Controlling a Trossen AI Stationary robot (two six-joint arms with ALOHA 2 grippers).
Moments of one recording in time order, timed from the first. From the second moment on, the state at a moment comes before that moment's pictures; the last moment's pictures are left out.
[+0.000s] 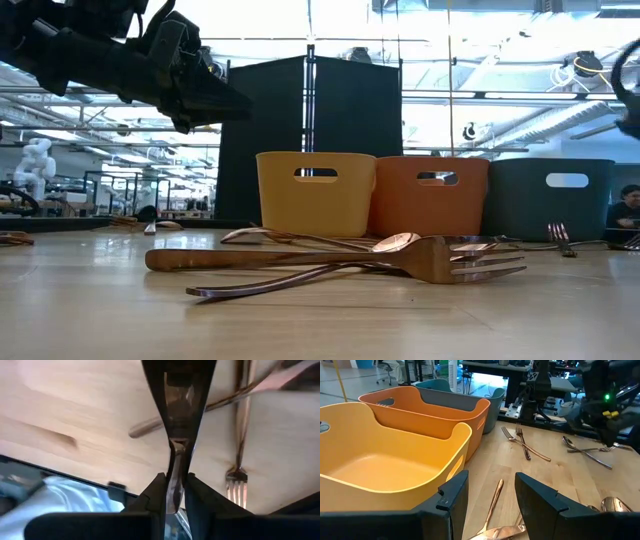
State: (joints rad) left arm -0.12 1.18 0.30 0.70 -0.34 -0.15; right arm 0.64 1.31 0.64 -0.46 -0.38 2.07
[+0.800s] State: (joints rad) left arm -0.12 1.18 0.30 0.70 -0.34 -0.17; right arm 0.23 0.85 0.64 -0.68 0.03 1.60
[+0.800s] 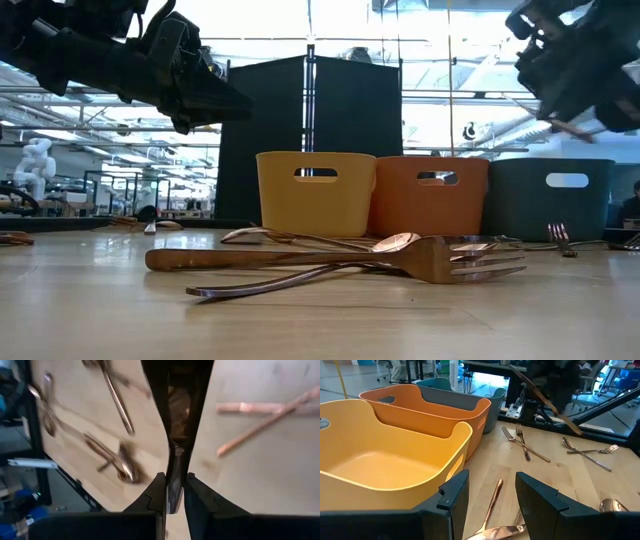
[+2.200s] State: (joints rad) left arm -0.12 1.18 0.30 0.74 -0.33 -0.15; right arm -1.02 1.48 1.12 -1.24 0.00 0.46
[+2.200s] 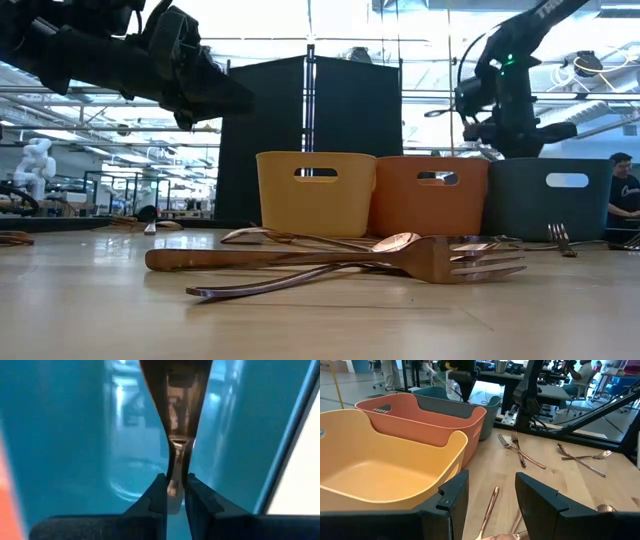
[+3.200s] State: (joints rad) left arm -0.12 1.18 0.30 0.72 -0.33 -0.15; right arm -1.02 1.54 1.12 -1.27 0.00 0.40
